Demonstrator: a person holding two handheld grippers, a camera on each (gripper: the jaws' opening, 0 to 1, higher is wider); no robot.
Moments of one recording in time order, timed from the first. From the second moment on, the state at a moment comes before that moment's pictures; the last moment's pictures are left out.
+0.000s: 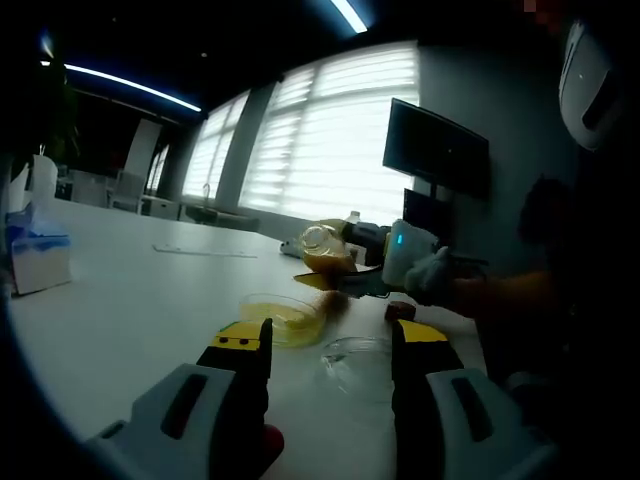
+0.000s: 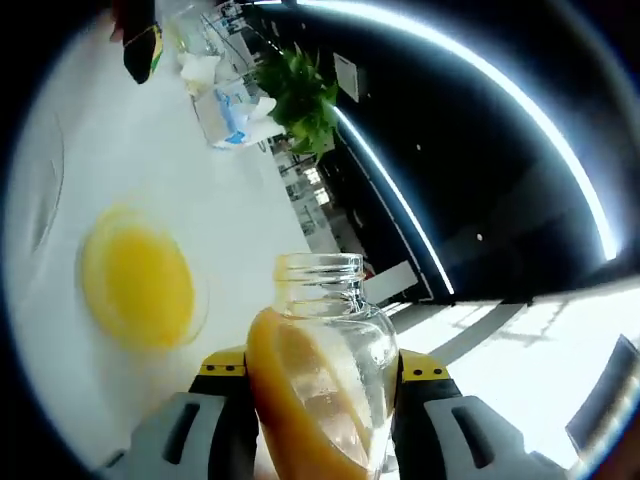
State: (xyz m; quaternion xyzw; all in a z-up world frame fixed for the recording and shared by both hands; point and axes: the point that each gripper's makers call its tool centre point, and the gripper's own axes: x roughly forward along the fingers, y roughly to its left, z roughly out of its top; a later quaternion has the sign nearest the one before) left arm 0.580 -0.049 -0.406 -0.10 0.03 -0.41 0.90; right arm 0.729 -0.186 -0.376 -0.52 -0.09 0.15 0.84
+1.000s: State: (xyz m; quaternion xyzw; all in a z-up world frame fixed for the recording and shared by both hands) left arm 0.580 -0.049 -0.407 -0.09 0.03 -0.41 0.90; right arm 0.742 -0.255 -0.321 -0.25 -0.06 0.11 0.96
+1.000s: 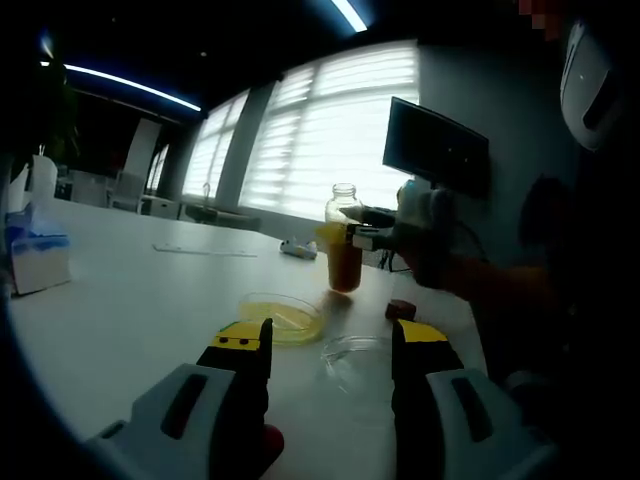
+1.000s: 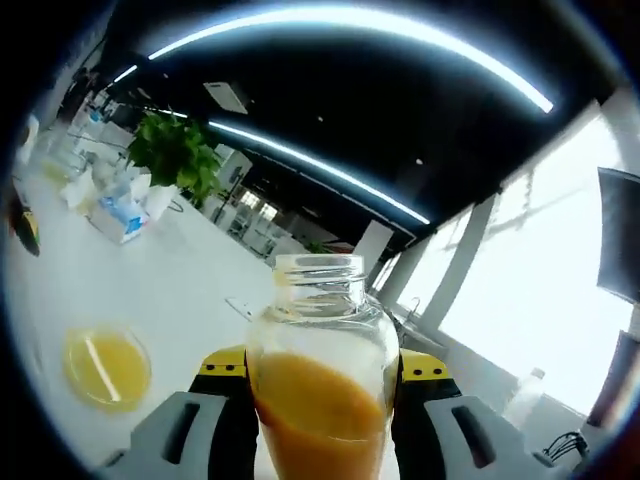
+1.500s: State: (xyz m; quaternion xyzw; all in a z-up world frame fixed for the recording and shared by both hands) left arm 0.580 -0.050 -0.408 -0.09 0.03 -0.41 0.90; right arm 0.754 -0.292 -0.317 -0.14 -0.04 0.09 0.98
